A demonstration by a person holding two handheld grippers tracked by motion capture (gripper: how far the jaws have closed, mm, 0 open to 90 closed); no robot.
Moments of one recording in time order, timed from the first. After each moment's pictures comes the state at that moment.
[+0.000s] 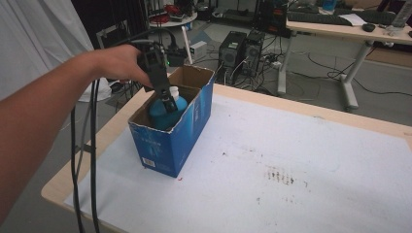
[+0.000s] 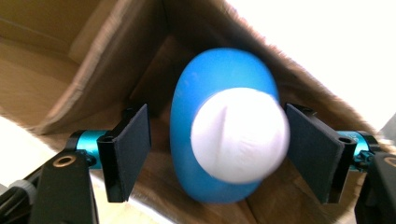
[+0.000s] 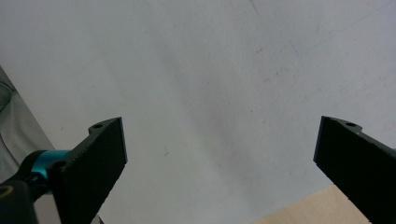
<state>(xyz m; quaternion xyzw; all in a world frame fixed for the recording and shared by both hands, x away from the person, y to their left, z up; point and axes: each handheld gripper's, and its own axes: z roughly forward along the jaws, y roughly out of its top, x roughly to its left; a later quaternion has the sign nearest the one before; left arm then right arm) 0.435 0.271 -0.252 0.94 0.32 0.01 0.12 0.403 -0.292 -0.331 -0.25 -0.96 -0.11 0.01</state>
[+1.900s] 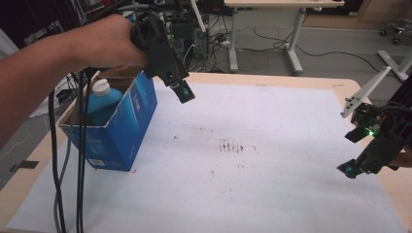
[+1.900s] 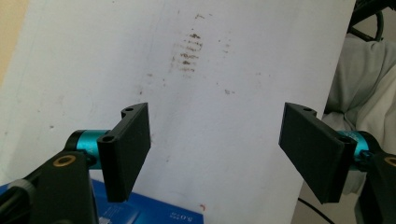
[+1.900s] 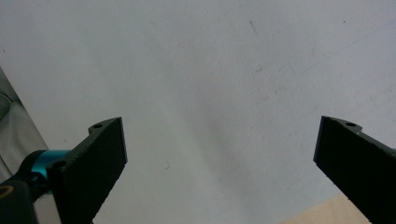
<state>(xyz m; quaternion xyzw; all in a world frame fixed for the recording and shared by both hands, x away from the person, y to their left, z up) 0.414 0.096 -0.204 0.97 0.17 0.01 0.18 0.400 -0.287 -0.327 -0.23 -0.96 -0.13 -0.01</state>
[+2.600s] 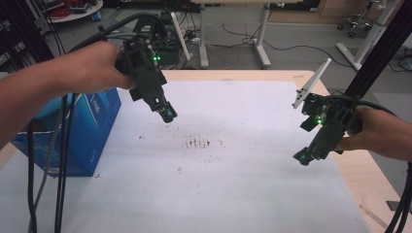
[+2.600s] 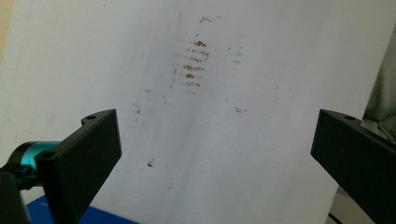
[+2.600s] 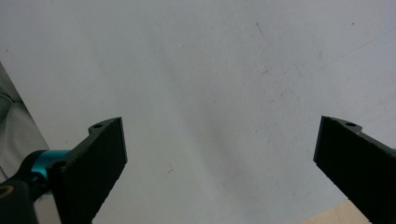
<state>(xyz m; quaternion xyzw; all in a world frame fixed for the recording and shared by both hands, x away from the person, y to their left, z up) 0.417 0.049 -0.248 0.97 0.16 0.04 0.15 0.398 -0.286 -0.331 -0.23 -0.96 -0.14 0.00</state>
